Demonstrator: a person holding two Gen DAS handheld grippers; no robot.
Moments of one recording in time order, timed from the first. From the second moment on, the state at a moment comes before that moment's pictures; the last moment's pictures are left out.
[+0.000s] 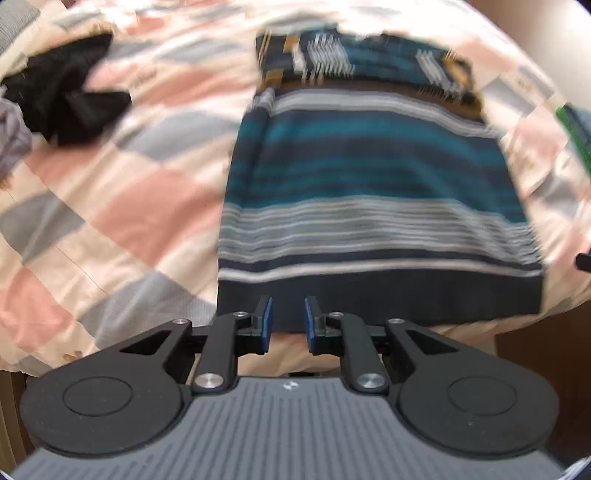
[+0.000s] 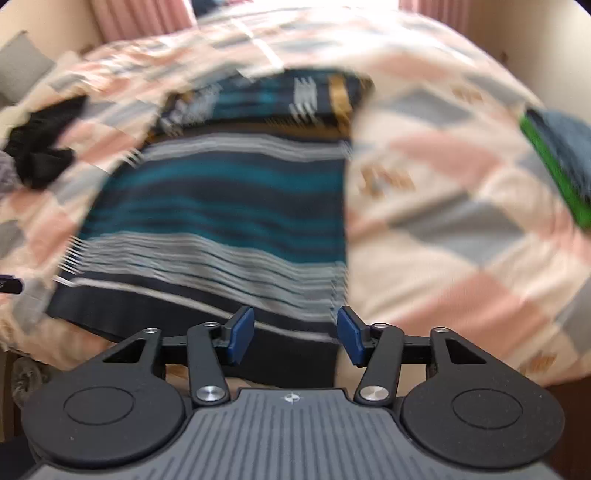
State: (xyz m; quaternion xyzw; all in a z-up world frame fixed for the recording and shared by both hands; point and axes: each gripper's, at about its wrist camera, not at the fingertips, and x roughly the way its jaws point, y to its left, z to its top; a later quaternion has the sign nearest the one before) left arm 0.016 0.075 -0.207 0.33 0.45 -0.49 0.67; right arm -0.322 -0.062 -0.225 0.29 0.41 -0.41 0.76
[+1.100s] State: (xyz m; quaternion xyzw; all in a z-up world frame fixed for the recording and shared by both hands) left arm -0.022 0.094 -0.117 0.34 0.39 -0.51 0.68; right arm -0.325 0.009 -0.131 0.29 0.35 -0.41 0.79
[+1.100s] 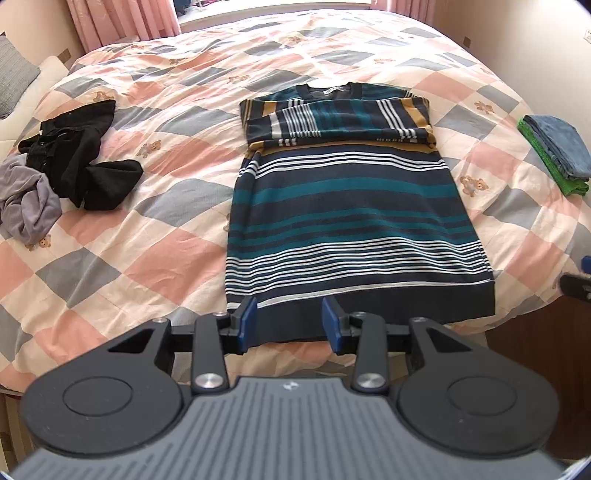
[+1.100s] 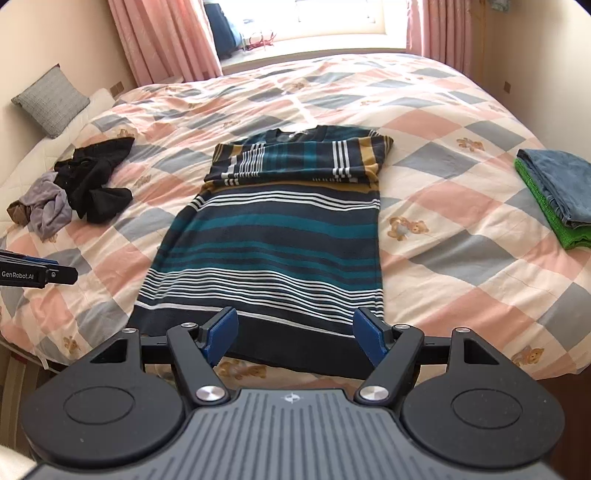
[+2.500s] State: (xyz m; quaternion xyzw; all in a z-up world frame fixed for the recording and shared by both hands) left arm 0.106 0.170 -0.458 0.60 -0.50 -0.59 0.19; right arm -0.370 0.005 -0.426 -0.54 0.44 -0.01 0.71
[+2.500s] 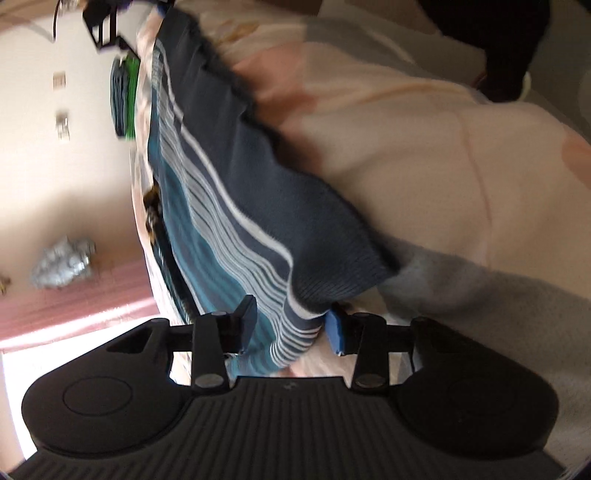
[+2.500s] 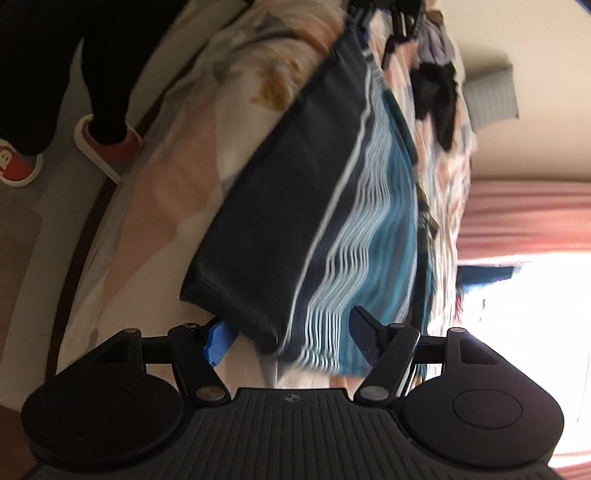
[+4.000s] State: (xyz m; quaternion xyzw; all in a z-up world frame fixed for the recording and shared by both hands) left arm 0.216 -0.107 -0.350 0.27 0.45 -0.66 0.53; right arm -0.282 -0.296 -0.326 0.35 0.40 -0.31 0.79
